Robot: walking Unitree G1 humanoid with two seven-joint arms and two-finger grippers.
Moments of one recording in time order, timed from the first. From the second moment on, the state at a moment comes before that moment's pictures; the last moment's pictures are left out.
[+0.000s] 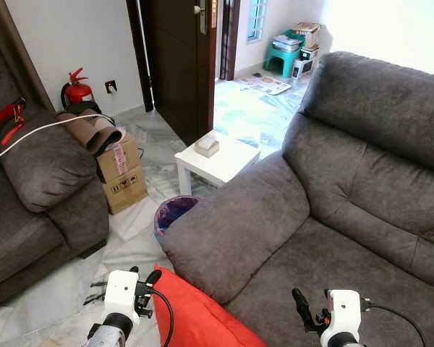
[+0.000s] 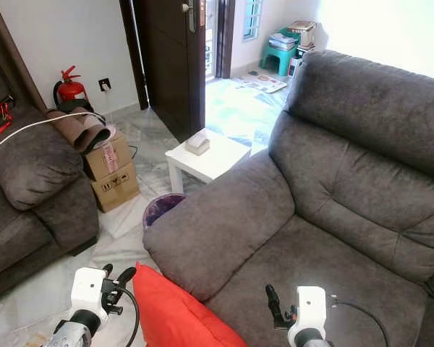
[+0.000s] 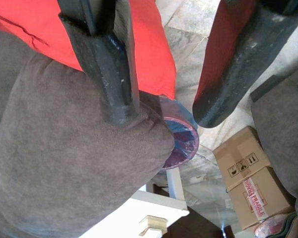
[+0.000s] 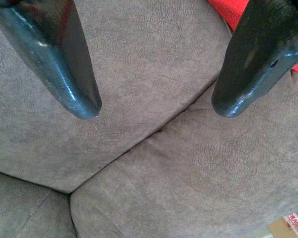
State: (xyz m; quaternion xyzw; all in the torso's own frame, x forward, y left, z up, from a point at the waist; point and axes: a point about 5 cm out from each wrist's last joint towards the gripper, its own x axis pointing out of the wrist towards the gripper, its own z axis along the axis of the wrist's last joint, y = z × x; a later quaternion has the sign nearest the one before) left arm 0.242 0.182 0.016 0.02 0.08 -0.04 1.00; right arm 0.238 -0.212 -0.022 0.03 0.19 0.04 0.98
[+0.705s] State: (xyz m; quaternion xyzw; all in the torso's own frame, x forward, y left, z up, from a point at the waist) left arm 0.243 0.181 0.016 0.02 0.08 -0.04 1.00; right arm 0.238 -0.210 -0.022 0.03 0.19 0.03 0.98
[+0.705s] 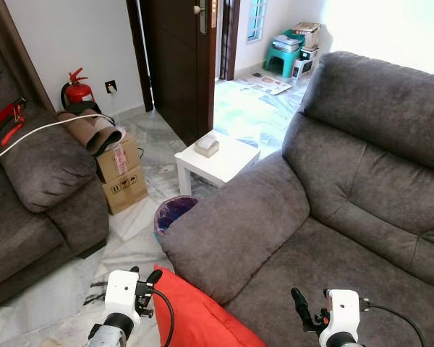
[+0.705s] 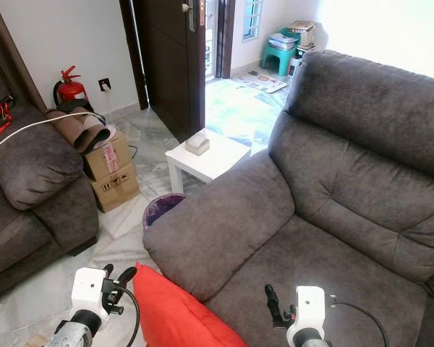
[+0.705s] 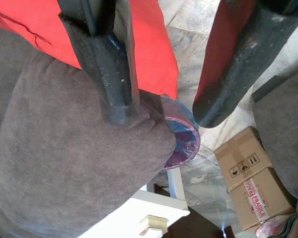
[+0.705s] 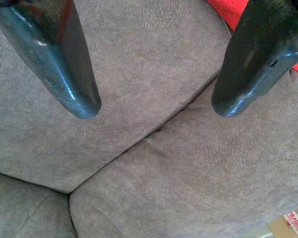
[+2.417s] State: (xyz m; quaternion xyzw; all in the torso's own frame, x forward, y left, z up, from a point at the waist) left arm 0.236 0.184 0.012 0.02 0.09 -0.03 1.00; right arm 0.235 -0.206 -0.026 0.05 0.20 0.03 0.98
